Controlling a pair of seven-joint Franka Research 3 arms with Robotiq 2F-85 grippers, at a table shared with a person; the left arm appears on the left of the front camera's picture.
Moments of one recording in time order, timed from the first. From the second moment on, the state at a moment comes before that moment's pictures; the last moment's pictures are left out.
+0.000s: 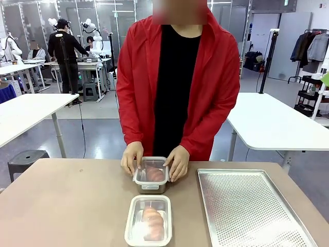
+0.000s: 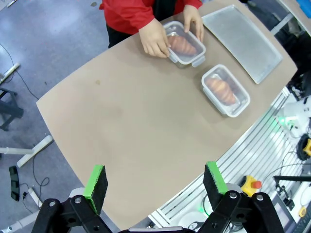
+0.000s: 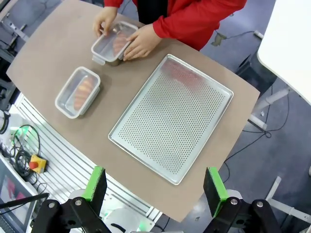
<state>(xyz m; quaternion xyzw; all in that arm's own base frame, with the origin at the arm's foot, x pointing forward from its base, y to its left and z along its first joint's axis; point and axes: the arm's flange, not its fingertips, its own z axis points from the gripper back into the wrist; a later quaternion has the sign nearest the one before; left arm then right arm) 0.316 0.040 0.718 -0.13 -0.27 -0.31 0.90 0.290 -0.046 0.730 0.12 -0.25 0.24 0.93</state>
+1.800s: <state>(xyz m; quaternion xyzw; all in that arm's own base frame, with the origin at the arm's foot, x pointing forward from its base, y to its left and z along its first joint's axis) 0.316 0.040 0.718 -0.13 -0.27 -0.31 0.90 0.290 -0.046 0.730 0.12 -0.25 0.24 0.93</state>
